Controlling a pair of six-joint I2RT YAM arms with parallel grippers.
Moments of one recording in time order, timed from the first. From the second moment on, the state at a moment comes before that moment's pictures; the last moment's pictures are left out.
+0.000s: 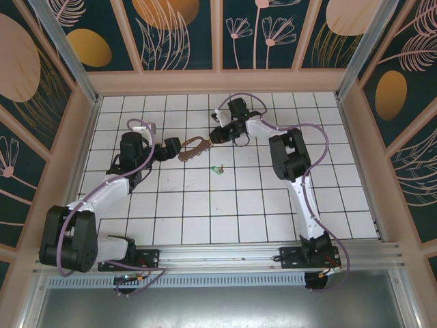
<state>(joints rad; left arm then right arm) -0.20 1.30 0.65 0.18 0.31 -0.48 0.46 2.48 1.96 -0.50 -0.70 0.00</state>
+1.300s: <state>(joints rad) -0.20 1.24 0.61 0.18 0.31 -0.48 0.49 2.15 1.42 -0.23 -0.65 0.09</state>
